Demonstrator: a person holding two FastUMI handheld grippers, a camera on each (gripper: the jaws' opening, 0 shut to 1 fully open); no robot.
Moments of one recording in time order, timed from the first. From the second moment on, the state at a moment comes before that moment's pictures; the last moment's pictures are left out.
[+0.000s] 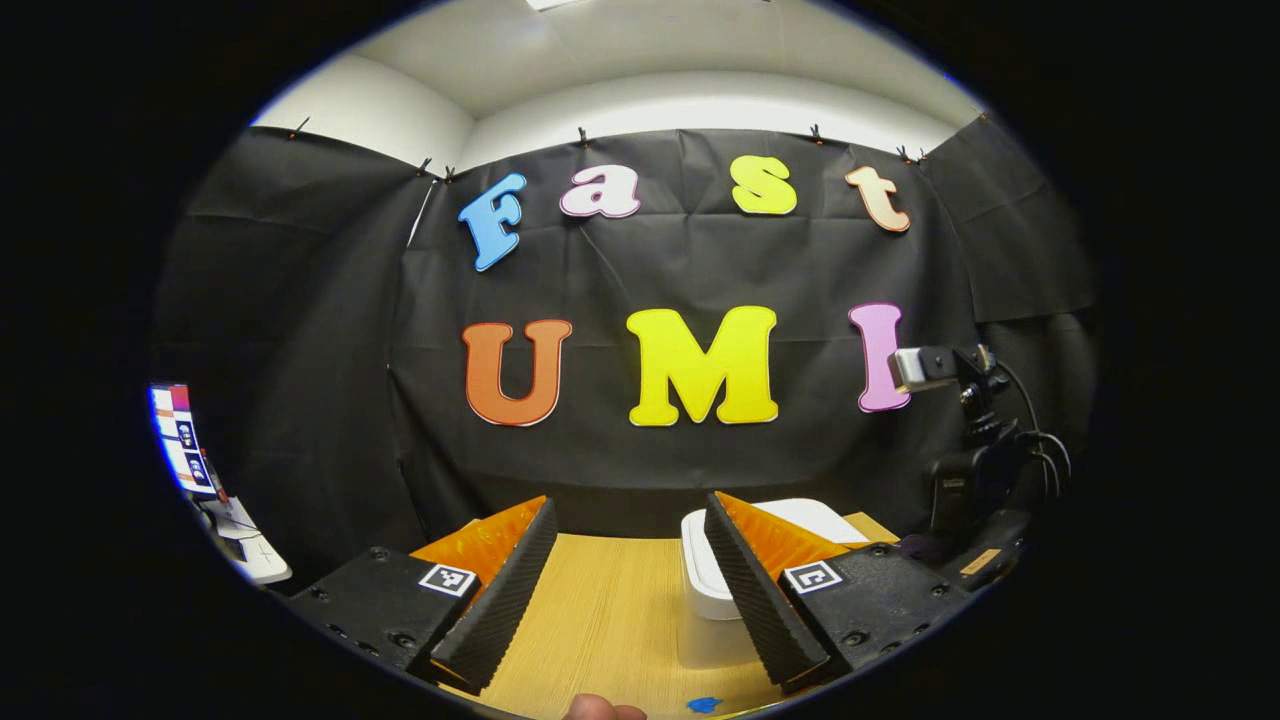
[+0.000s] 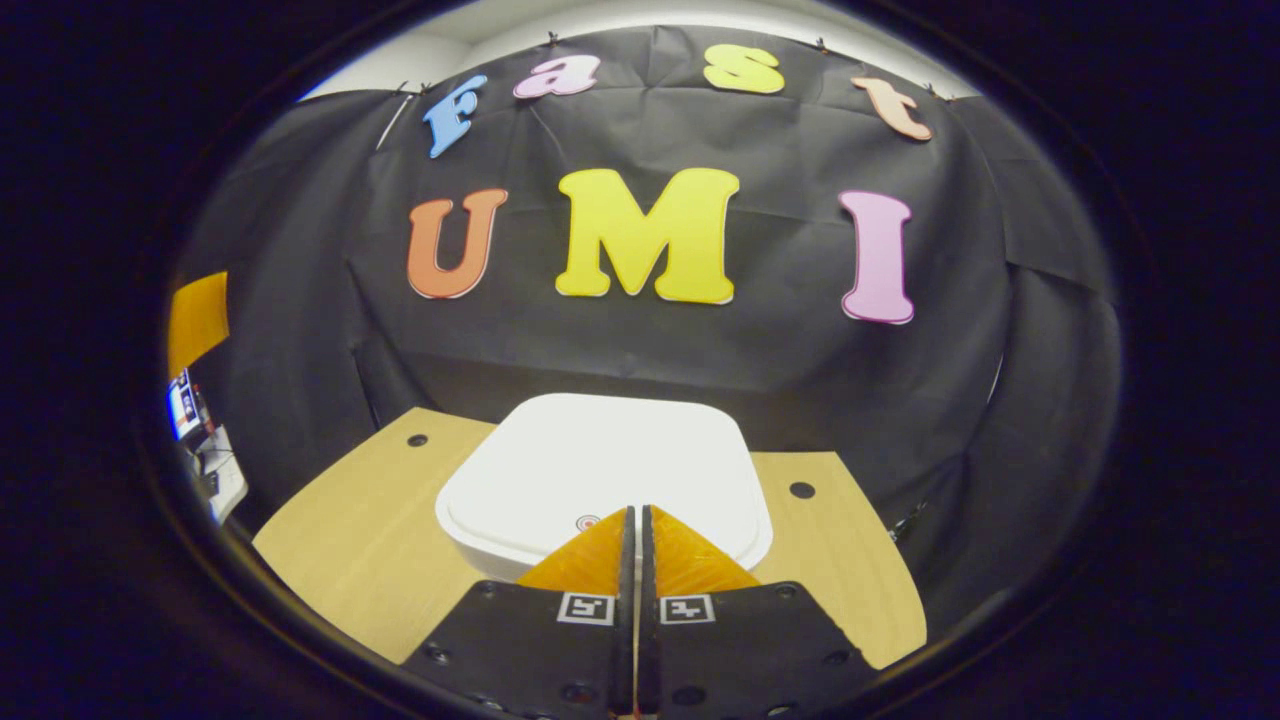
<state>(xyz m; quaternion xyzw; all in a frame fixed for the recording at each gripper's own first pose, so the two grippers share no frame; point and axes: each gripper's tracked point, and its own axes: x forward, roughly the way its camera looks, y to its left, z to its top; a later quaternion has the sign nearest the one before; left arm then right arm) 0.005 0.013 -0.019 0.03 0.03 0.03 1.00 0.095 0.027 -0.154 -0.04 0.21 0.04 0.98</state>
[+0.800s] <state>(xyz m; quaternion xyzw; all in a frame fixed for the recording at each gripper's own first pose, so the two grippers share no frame) 0.004 -0.001 -0.029 0.02 0.04 0.02 1.00 0.084 0.022 -0.081 -0.03 0.11 0.05 0.99</state>
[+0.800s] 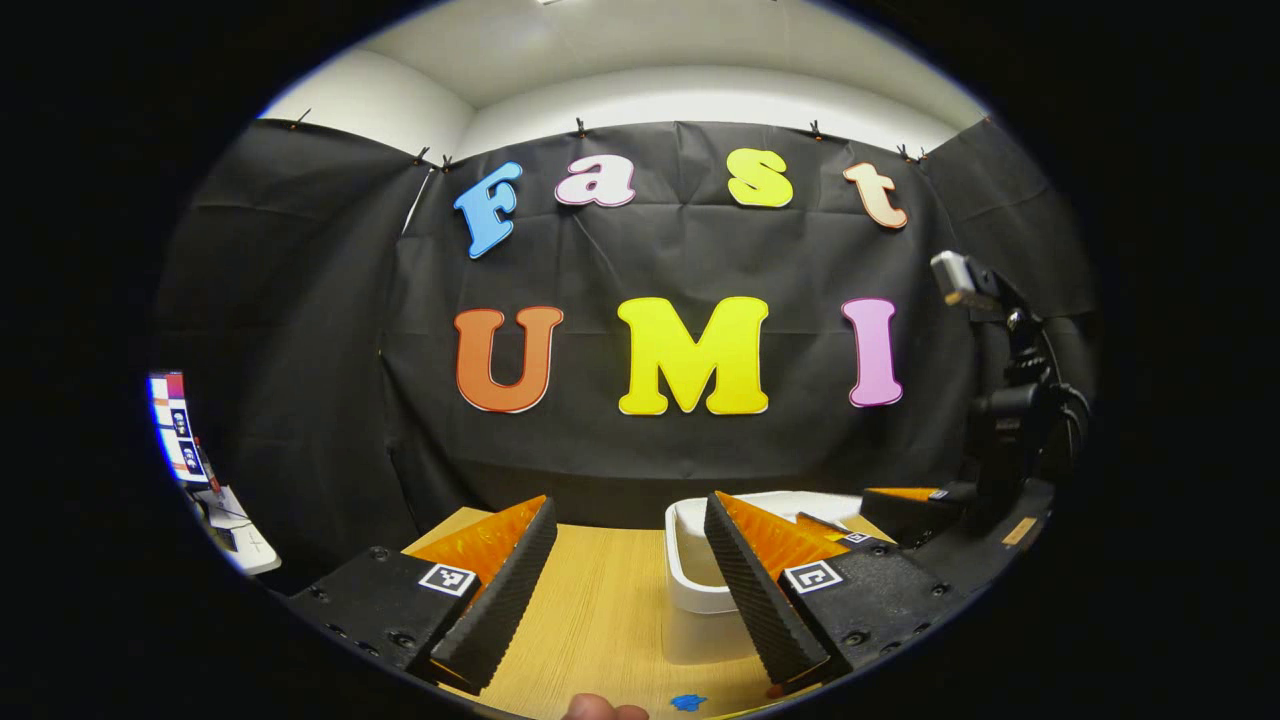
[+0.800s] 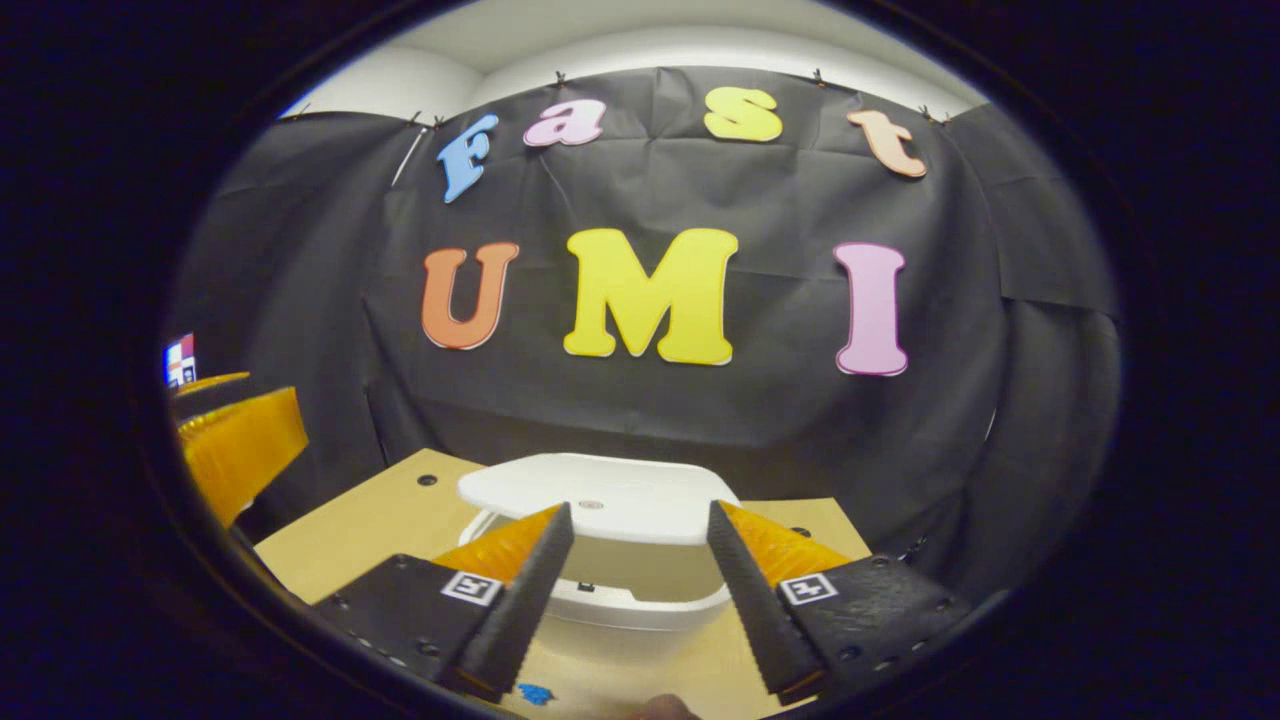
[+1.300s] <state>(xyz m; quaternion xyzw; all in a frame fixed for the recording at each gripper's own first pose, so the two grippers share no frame) -0.002 -0.012 -0.051 0.00 0.06 0.00 1.00 0.061 0.001 -0.066 -0.02 0.08 0.05 1.00</state>
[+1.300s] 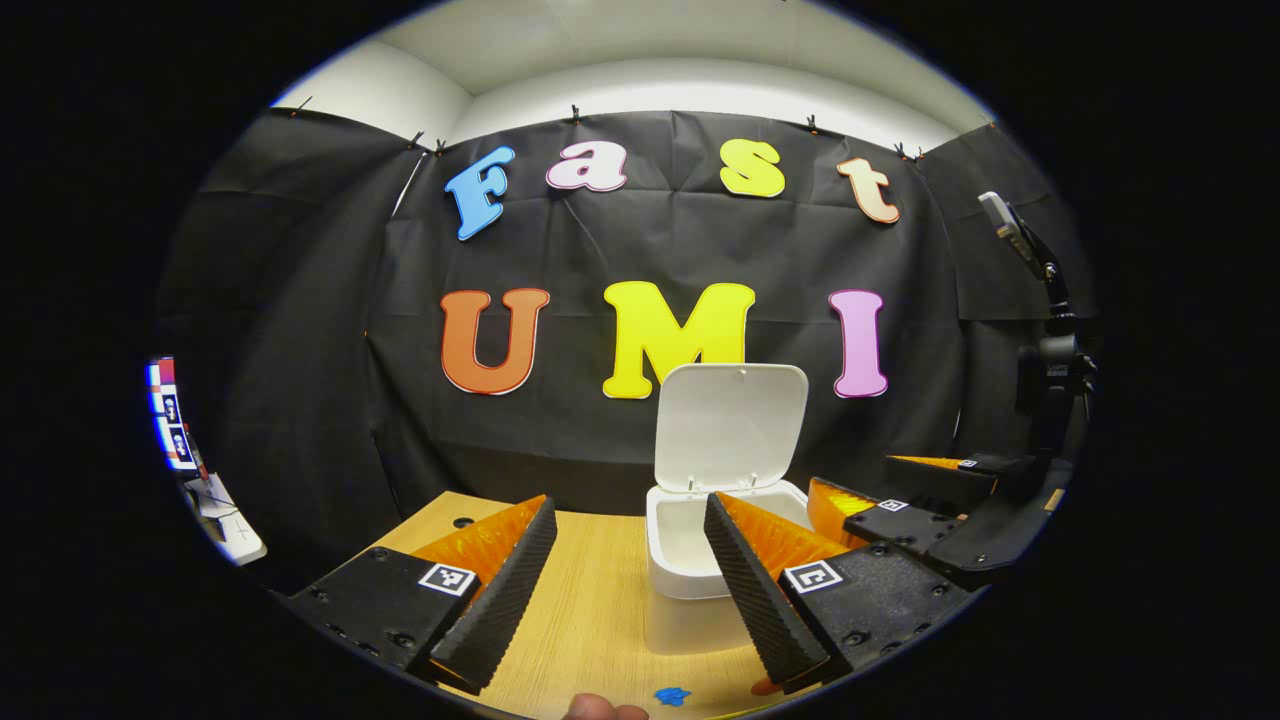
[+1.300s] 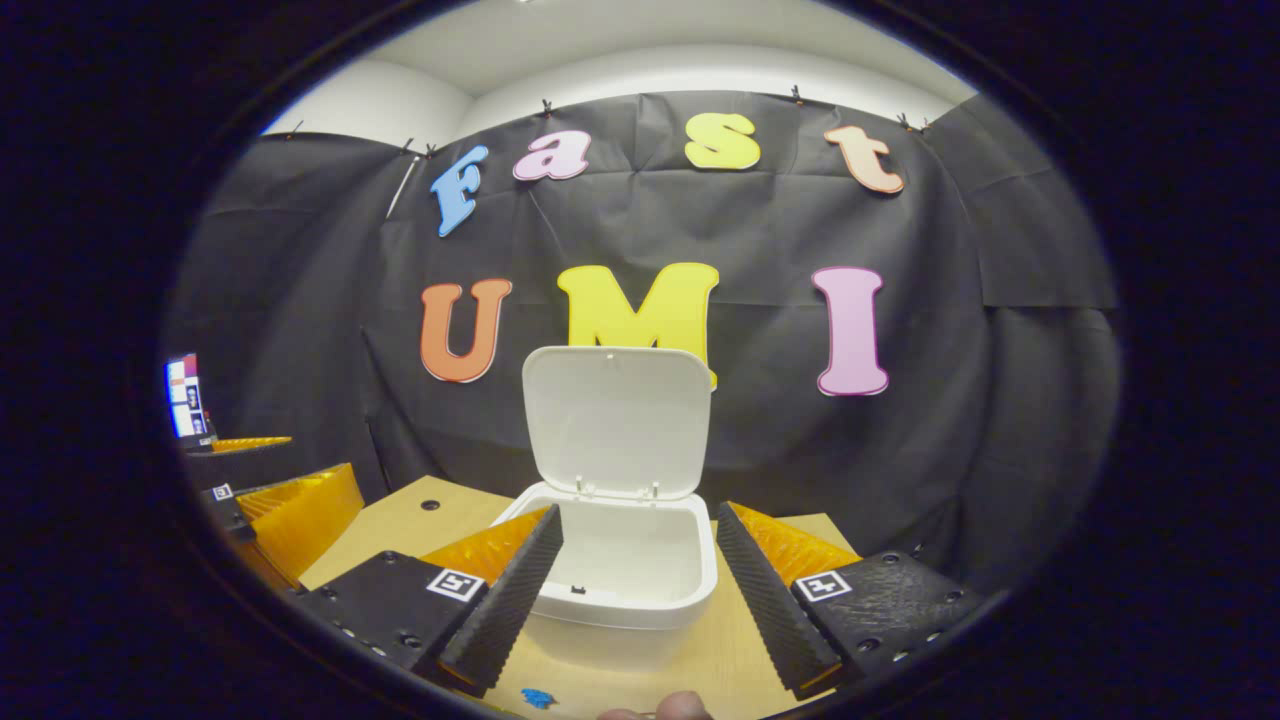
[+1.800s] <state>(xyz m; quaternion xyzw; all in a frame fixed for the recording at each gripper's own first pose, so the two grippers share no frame) -0.012 -0.029 -0.118 0.01 0.14 -0.03 0.99 0.031 -0.037 -0.099 -0.02 0.12 0.02 0.99</state>
